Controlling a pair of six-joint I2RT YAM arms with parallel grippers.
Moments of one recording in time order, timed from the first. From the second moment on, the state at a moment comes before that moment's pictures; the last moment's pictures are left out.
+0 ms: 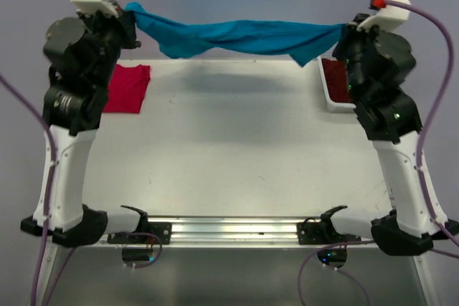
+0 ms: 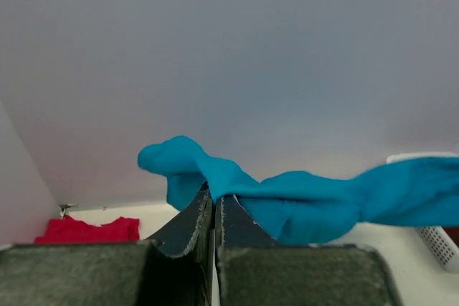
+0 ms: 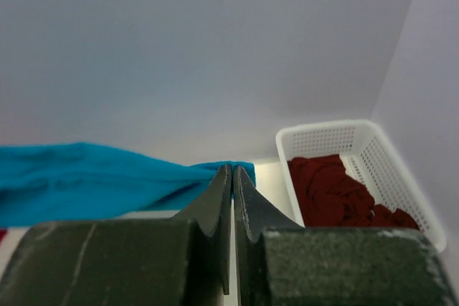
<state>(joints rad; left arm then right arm) -0.30 1.40 2.05 -0.55 -0.17 -0.07 0.41 1.30 1.84 -0.47 0.54 0.05</state>
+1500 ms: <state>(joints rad) -0.20 1.95 2.22 -0.55 -0.16 -0.06 0.34 1.93 2.18 -0.60 0.54 0.07</state>
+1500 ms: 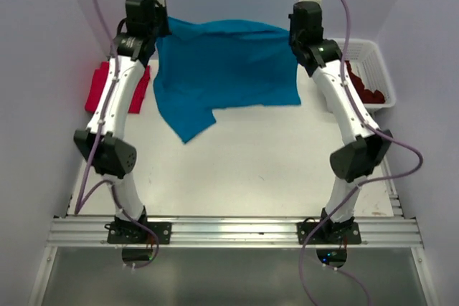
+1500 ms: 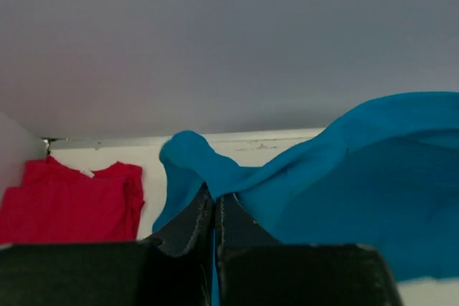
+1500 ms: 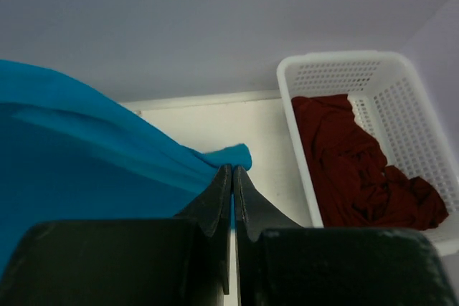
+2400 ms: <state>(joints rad) -0.26 1.36 1.07 -0.40 -0.14 -0.20 0.35 1.47 1.30 -0.63 0.47 0.18</state>
